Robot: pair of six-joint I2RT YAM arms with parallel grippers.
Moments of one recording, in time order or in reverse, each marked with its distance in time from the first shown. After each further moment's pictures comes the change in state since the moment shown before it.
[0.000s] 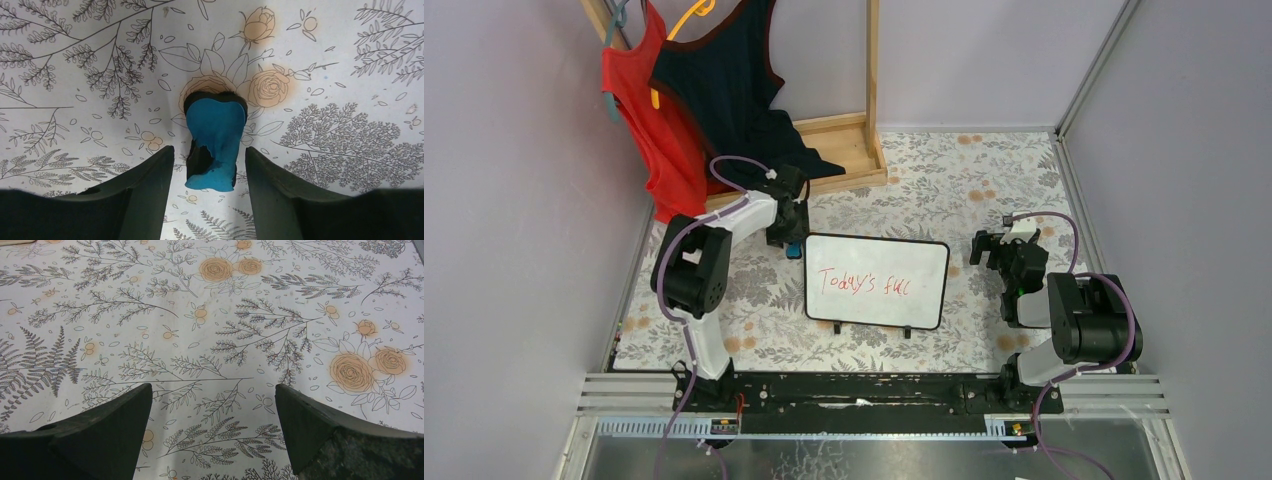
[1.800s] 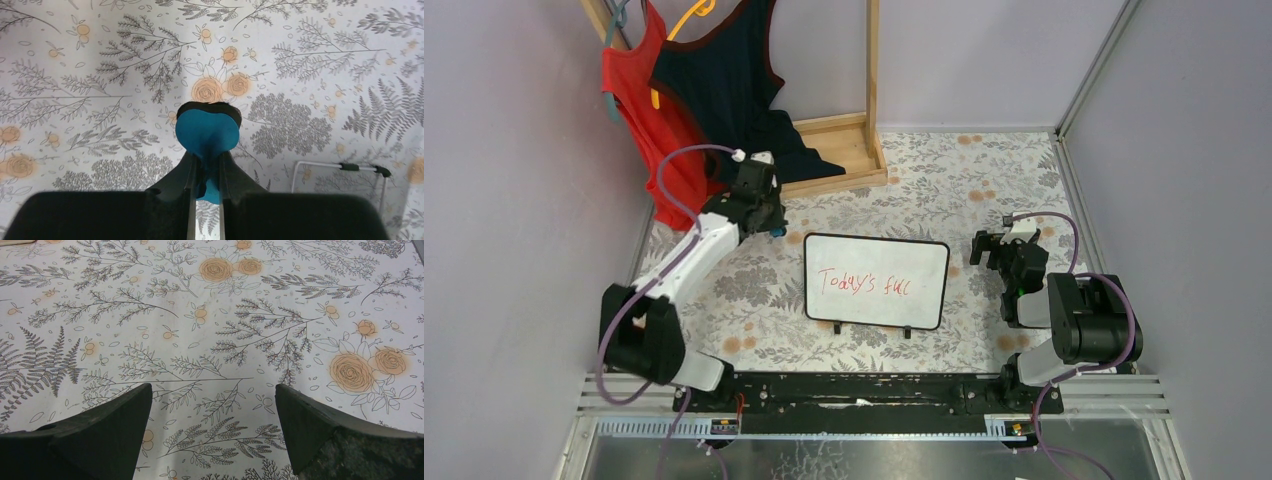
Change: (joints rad) left arm 0.020 -0.392 -0.125 0.063 -0.018 0.016; right arm 0.000 0.000 0.000 0.000 0.000 0.000
